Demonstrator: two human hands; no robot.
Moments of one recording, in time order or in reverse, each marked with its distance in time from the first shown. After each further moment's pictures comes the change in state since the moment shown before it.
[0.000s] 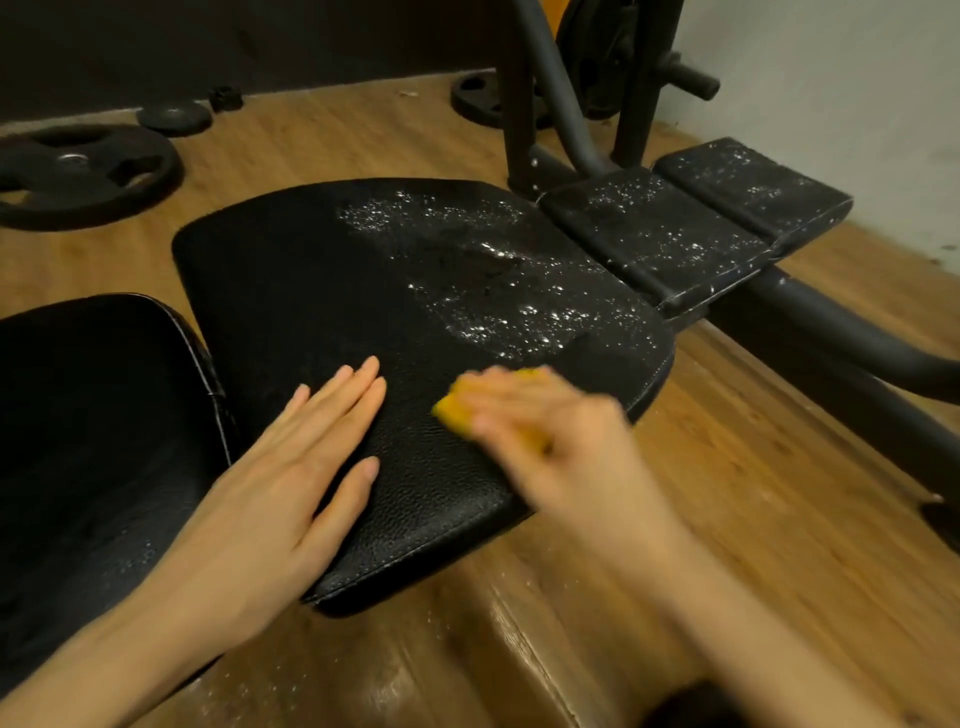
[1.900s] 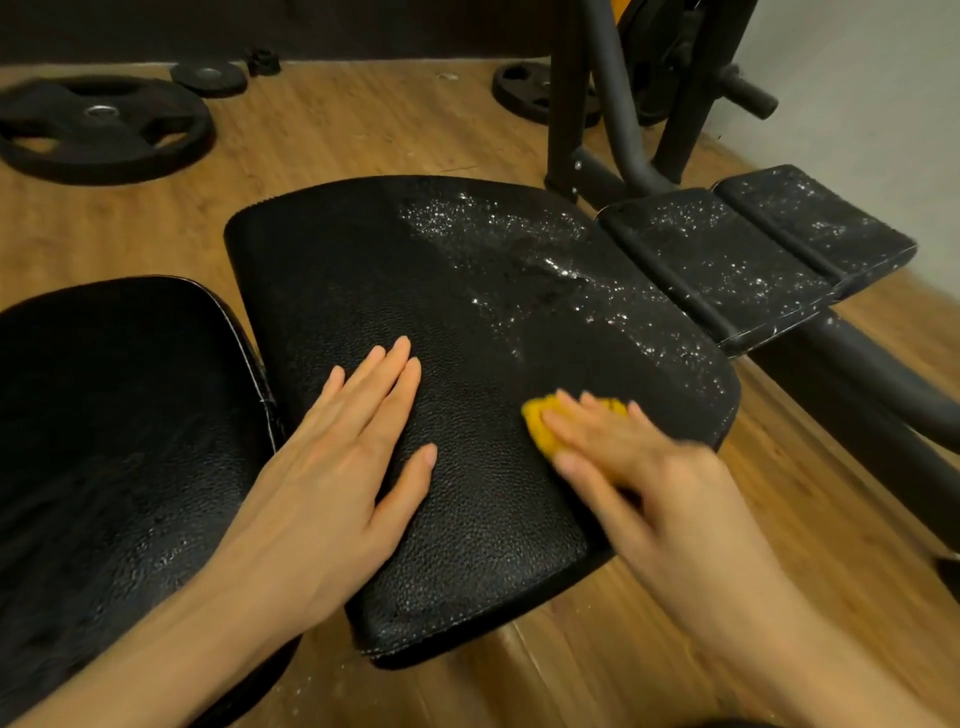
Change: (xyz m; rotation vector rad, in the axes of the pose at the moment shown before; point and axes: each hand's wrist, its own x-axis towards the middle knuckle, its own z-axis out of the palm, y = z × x) left_hand 0.019 -0.007 -0.009 0.000 0.054 -0.102; right_hand 0.003 -0.008 -0.007 -0.221 -0.139 0.038
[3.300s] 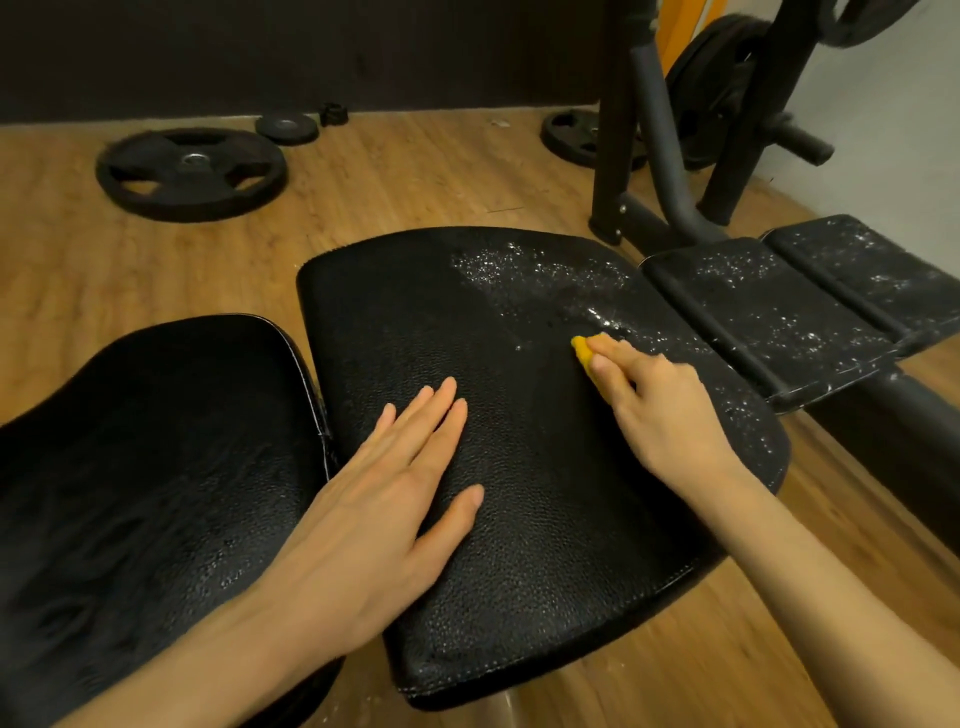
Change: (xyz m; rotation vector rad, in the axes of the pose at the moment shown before) left_hand 0.005 0.005 -0.011 -0.019 -0.047 -0.039; right_hand 0.104 0.032 0.005 -0.022 0.021 0.227
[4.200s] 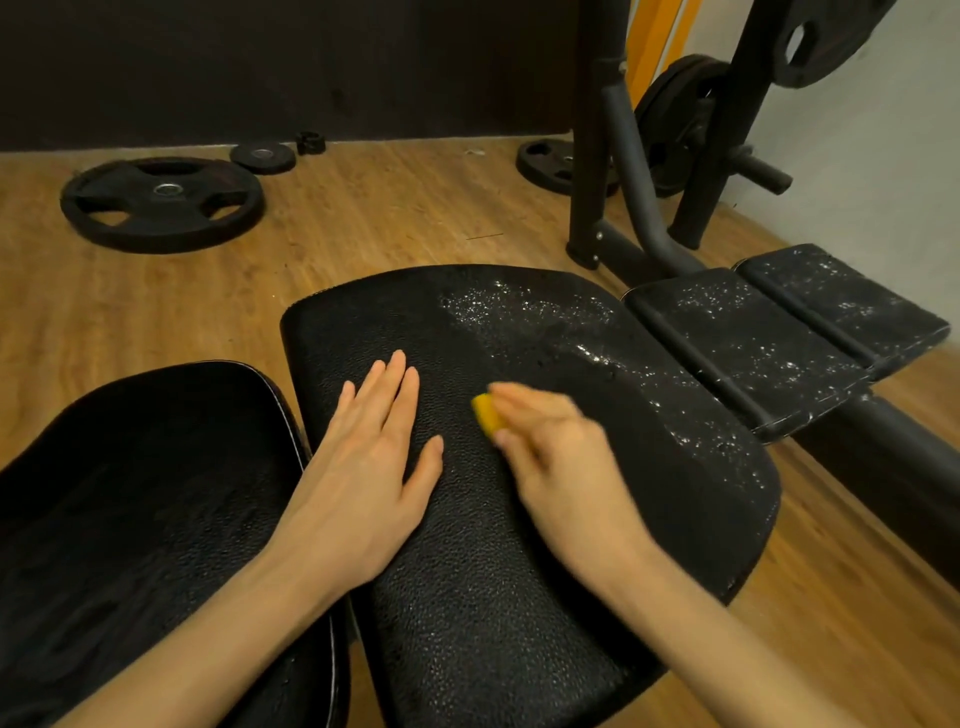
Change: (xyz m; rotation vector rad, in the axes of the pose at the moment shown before) left_hand 0.054 -0.038 0.001 0.053 0.139 -0.073; right_hand -0.012 -0.056 0.038 0.085 0.059 -0.208
